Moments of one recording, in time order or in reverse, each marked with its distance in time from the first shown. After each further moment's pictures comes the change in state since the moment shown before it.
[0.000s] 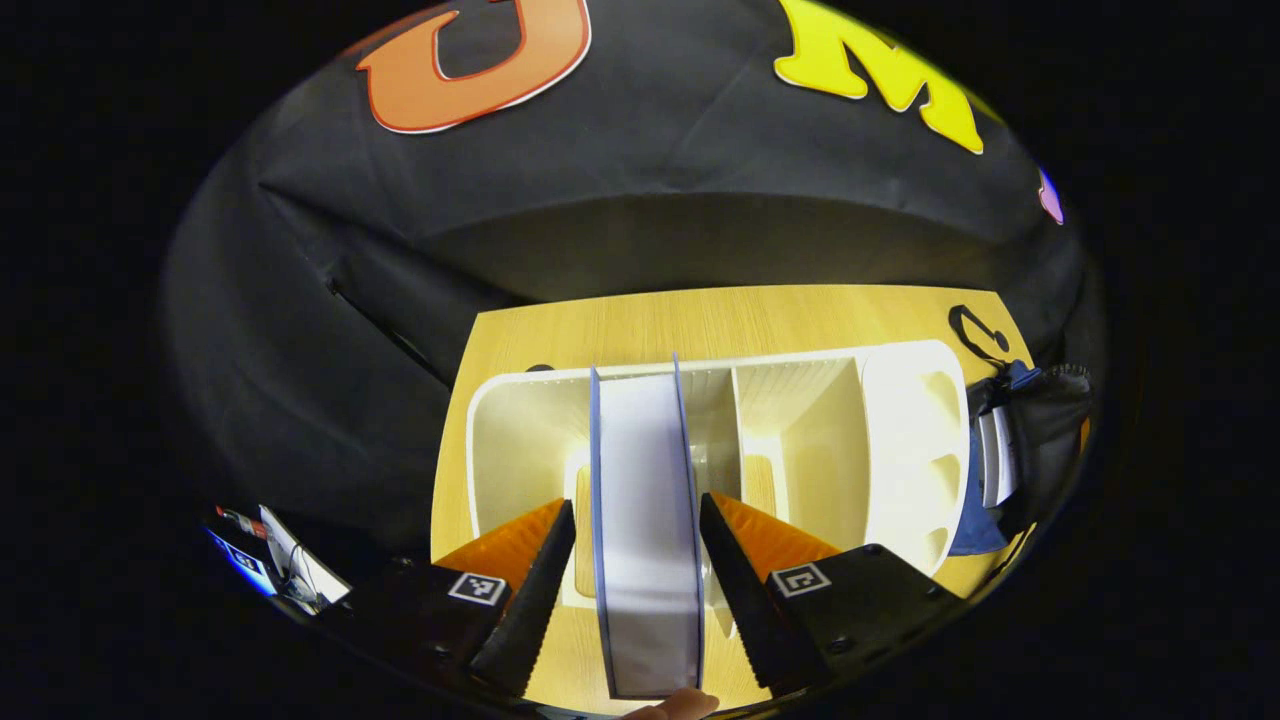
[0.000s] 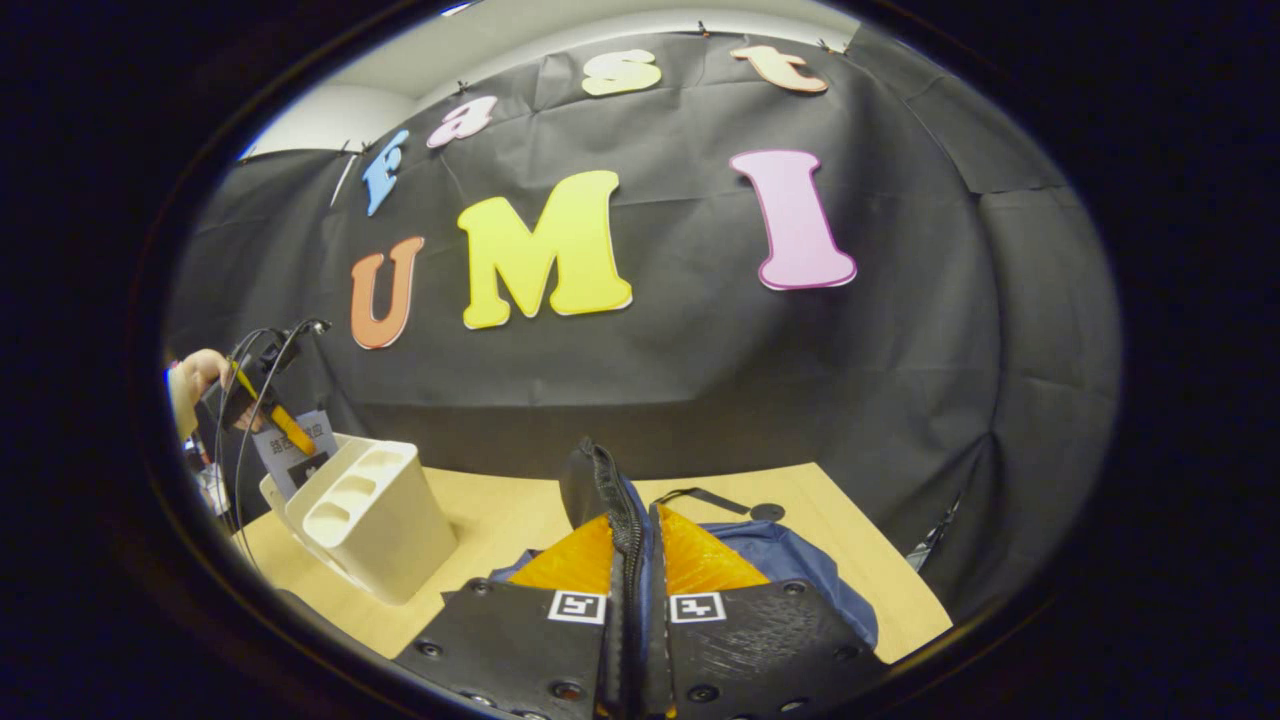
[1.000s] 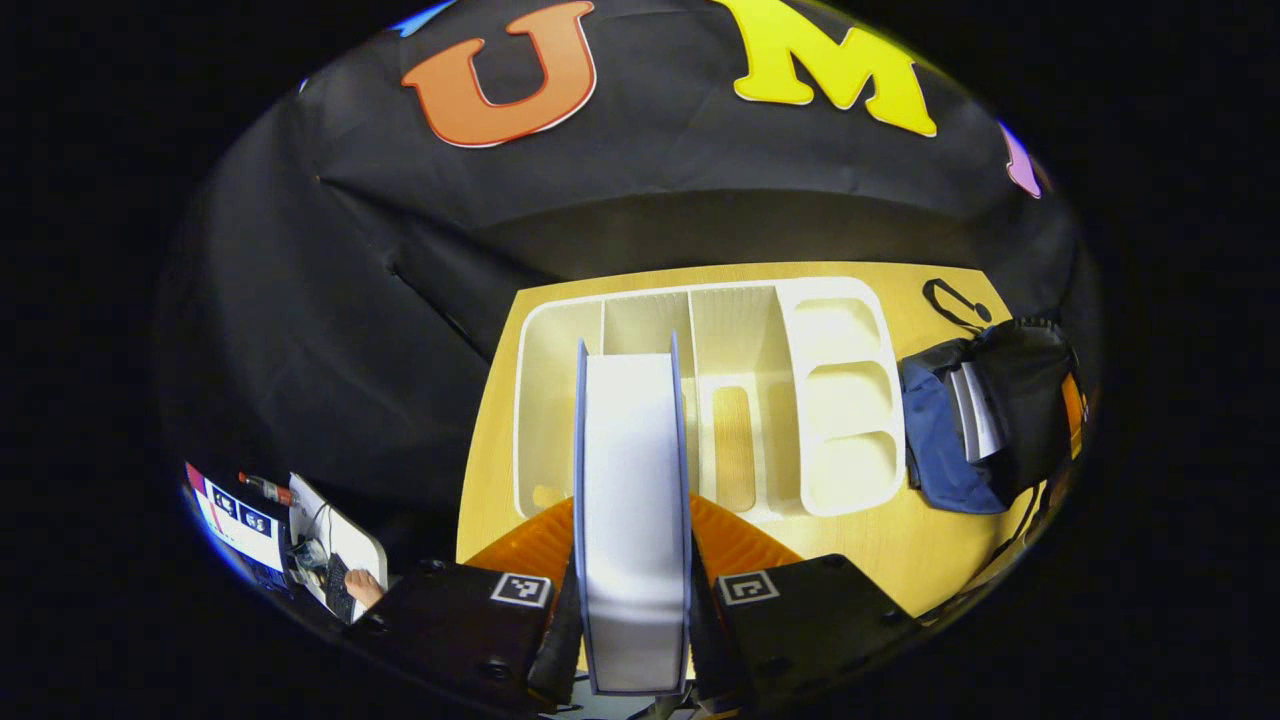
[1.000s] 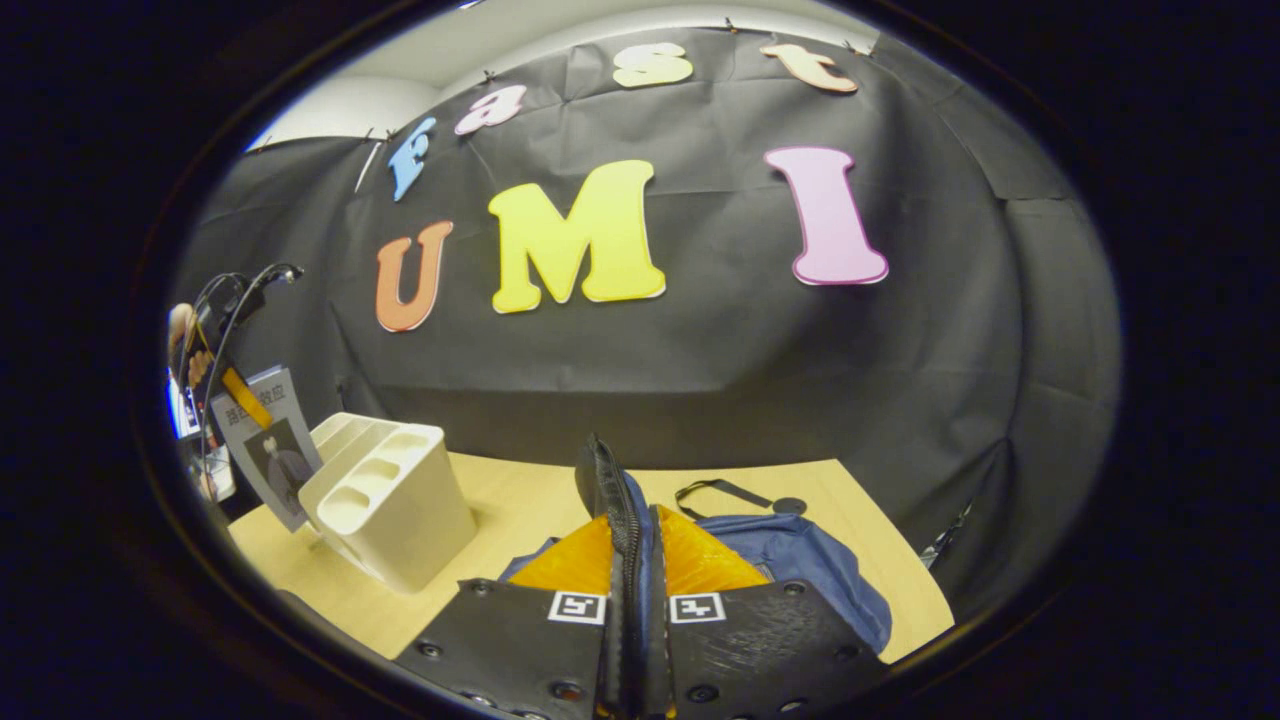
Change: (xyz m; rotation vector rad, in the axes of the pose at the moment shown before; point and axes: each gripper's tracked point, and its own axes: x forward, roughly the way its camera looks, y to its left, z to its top) left arm -0.118 -0.023 -0.077 -0.026 -0.087 0.091; right arm -0.009 0.035 -0.005 -0.052 0.035 0.086
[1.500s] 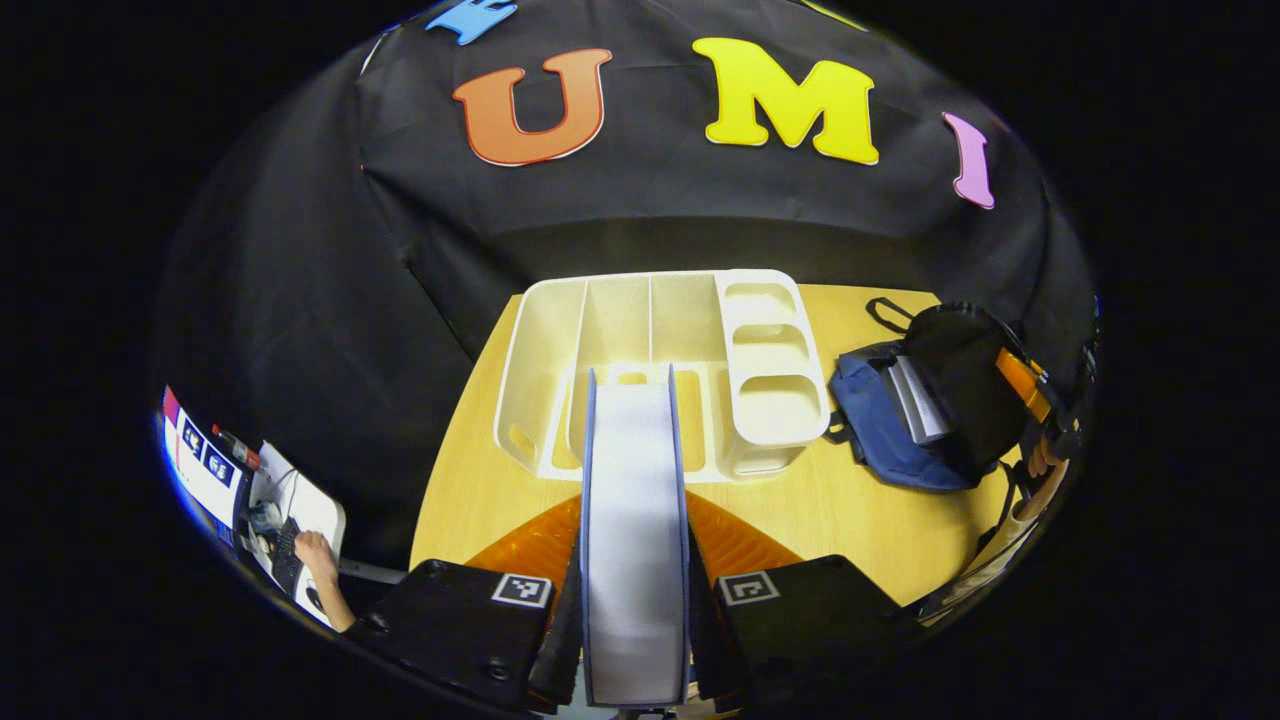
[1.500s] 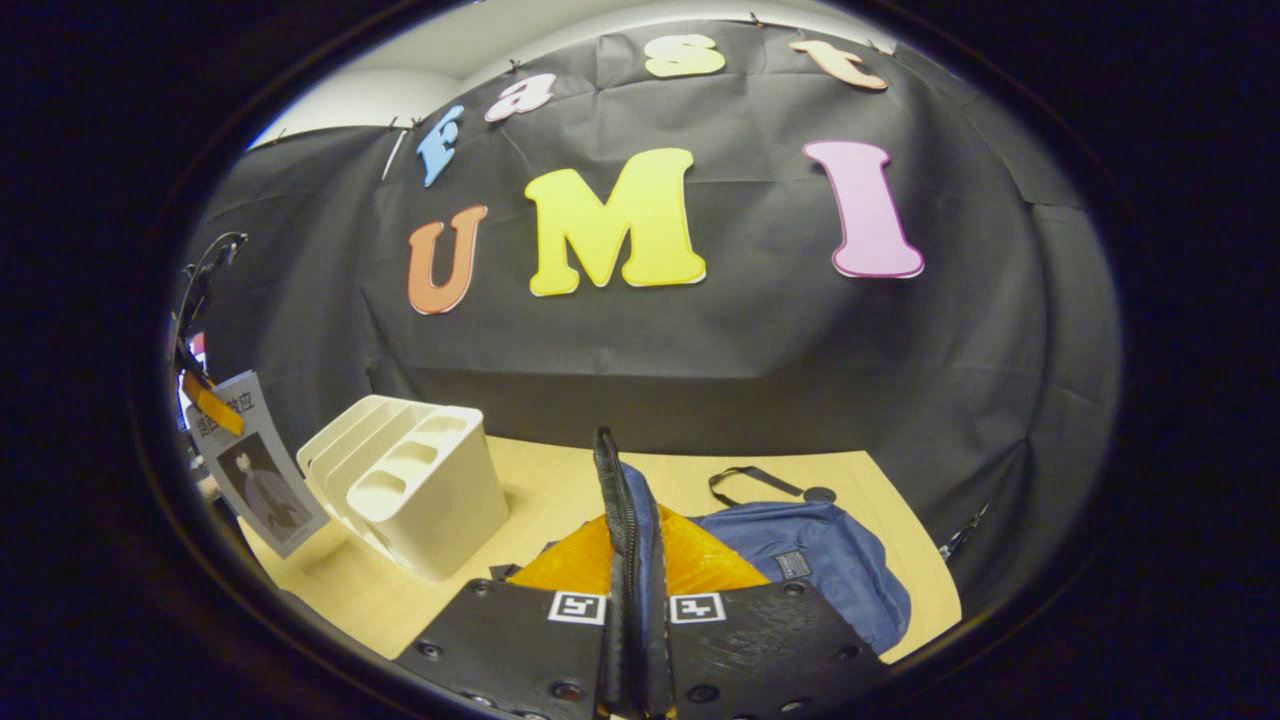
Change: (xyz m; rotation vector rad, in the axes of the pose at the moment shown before) left arm -0.055 -0.043 -0.074 -0.078 -0.154 -0.121; right arm -0.011 0.024 -0.015 -0.043 0.066 0.044
